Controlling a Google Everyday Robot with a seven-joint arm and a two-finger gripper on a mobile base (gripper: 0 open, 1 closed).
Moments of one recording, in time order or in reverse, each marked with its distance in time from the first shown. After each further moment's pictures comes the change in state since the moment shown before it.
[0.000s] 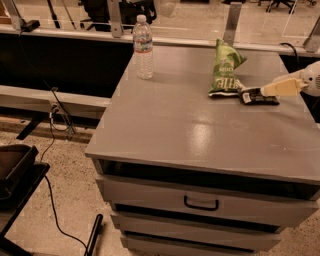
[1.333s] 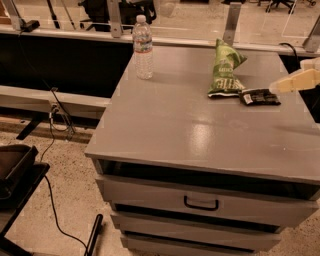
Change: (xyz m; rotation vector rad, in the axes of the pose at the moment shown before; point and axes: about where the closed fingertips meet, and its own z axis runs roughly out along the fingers) arm -0.020 -0.009 -0.025 0.004 -0.066 -0.033
